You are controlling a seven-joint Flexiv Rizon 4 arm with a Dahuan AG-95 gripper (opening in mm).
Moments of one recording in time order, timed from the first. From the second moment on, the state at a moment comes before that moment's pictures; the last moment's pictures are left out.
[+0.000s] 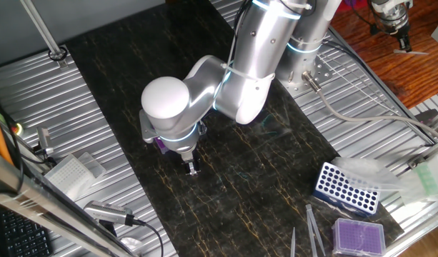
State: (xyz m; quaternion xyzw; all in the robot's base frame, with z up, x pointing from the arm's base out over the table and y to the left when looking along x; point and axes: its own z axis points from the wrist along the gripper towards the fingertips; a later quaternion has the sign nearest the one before) arm 0.508 0.188 0.014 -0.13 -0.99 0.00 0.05
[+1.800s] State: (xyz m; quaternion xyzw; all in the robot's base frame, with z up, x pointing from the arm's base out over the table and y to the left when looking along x) arm 0.505 0.188 0.007 -0.12 -0.99 0.00 0.05
